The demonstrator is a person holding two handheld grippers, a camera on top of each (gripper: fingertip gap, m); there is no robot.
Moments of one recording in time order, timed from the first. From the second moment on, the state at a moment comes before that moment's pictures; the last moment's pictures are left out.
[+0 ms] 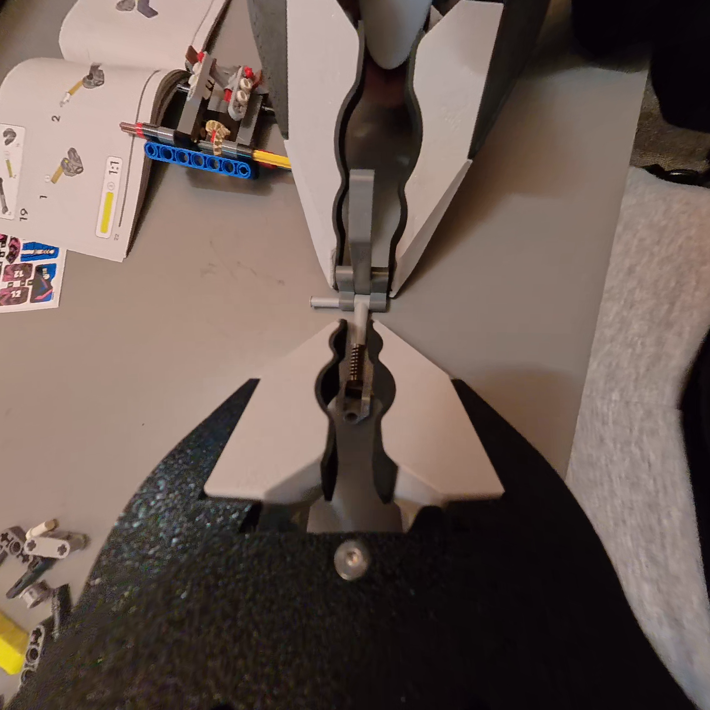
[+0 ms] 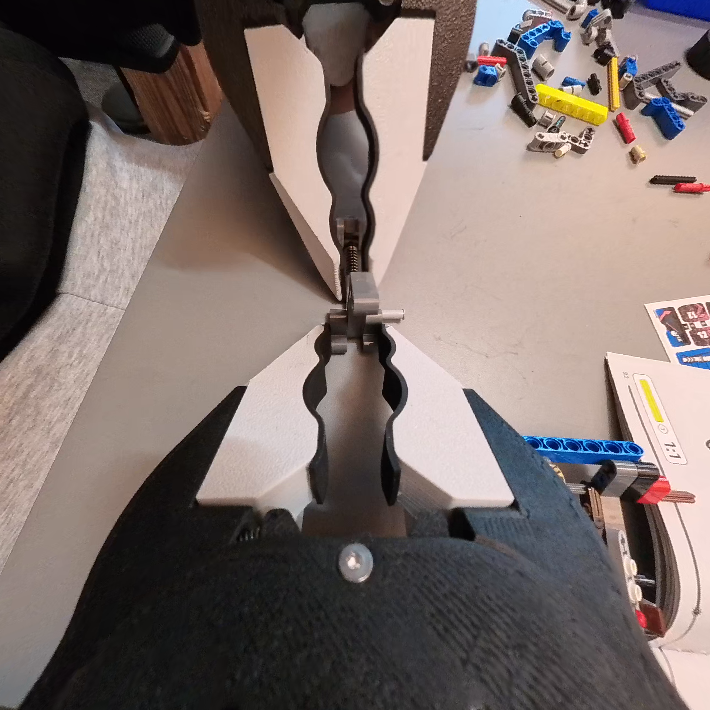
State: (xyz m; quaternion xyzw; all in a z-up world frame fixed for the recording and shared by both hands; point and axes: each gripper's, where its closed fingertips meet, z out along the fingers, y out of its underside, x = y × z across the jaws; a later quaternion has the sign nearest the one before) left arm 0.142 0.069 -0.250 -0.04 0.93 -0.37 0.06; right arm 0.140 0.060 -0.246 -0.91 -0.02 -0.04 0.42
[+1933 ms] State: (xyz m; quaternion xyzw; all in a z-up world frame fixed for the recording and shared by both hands) left arm 0.144 0.057 -0.250 -0.09 0.91 -0.39 0.04; right arm 0.139 0.061 -0.247 -0.91 -0.02 -0.03 0.42
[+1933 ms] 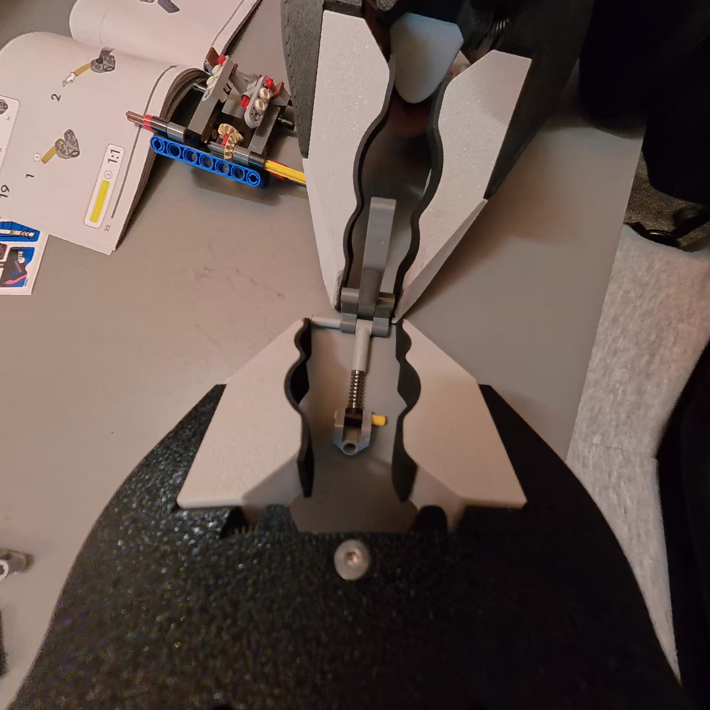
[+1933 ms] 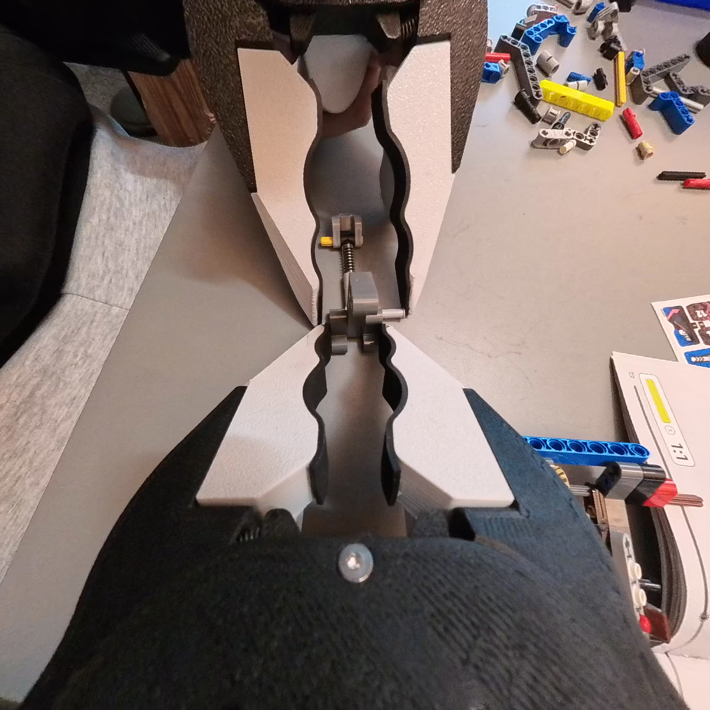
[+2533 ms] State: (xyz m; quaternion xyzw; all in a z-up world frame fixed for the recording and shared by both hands) left arm 0.140 0.071 -0.250 -0.07 0.93 -0.37 0.04; right arm 0.139 0.060 -0.247 -0.91 -0.02 -0.03 0.42
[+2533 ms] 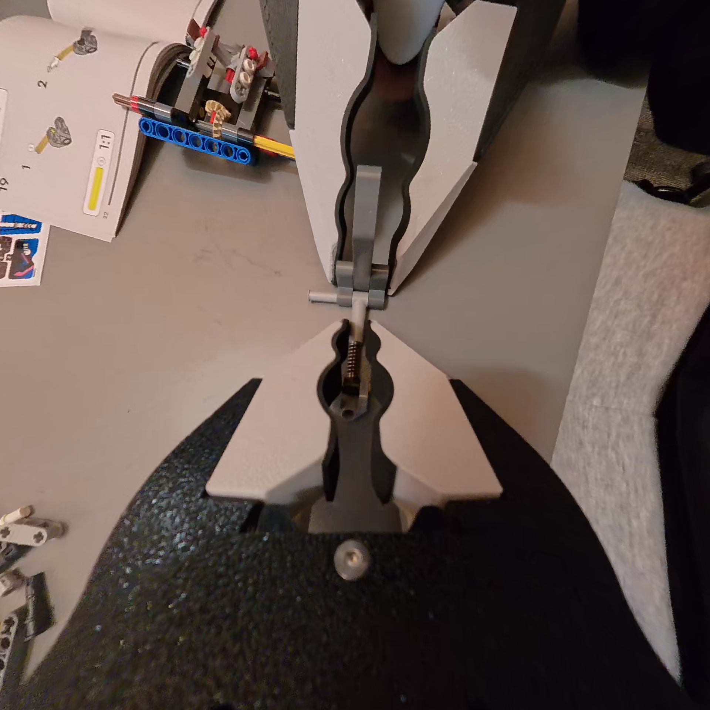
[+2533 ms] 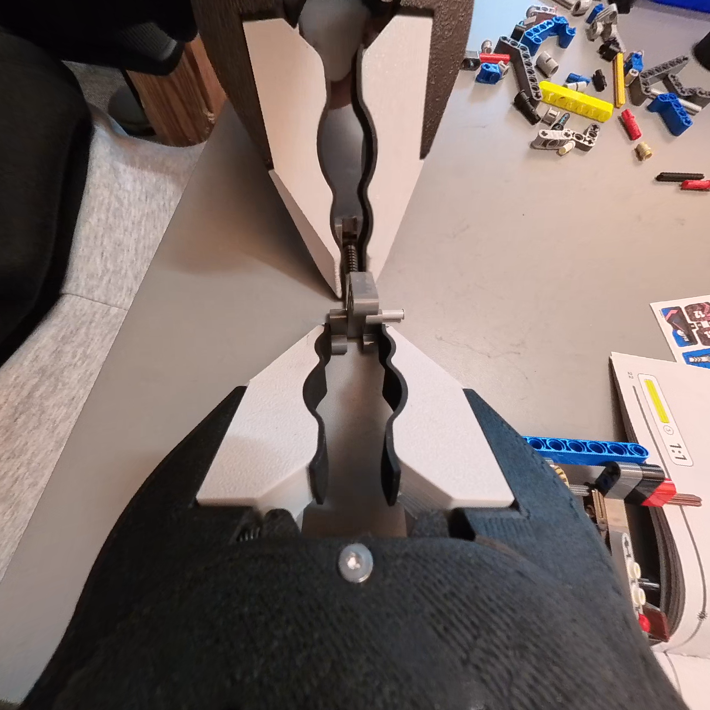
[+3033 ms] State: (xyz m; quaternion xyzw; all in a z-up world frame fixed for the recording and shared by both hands) left arm 0.136 0.070 -0.243 -0.07 0.92 -0.38 0.03; right arm 0.139 0.060 -0.247 -0.91 -0.02 -0.03 0.42
